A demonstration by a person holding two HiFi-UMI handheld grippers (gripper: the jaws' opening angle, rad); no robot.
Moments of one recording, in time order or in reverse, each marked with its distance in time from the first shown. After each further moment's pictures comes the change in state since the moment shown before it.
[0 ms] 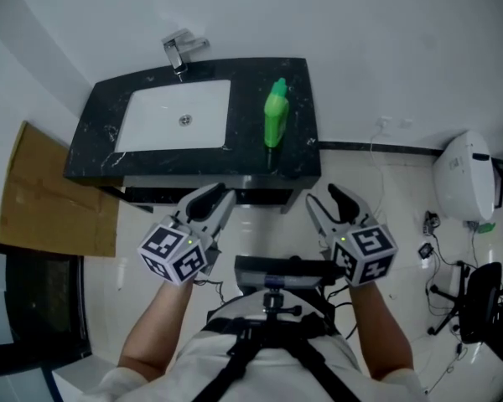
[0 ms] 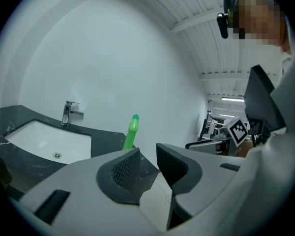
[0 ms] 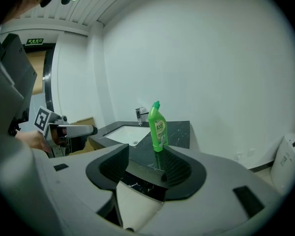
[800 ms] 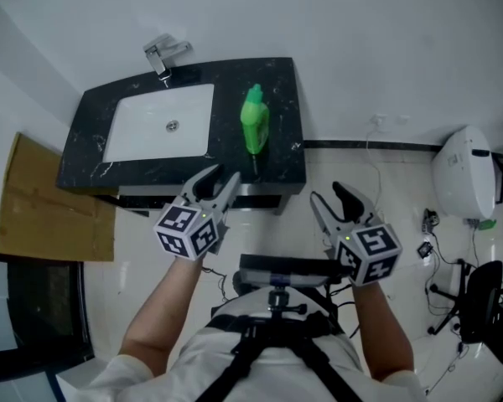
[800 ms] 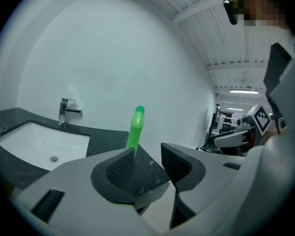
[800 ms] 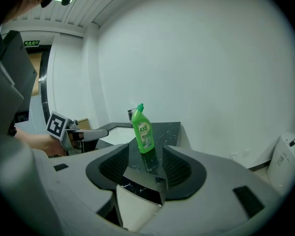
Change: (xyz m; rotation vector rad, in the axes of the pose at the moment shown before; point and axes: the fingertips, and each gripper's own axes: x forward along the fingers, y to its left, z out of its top) left arm 0.092 0.025 -0.012 0.030 0.038 0.103; right arm -0.006 -0.061 0.005 0.024 -0.001 -0.028
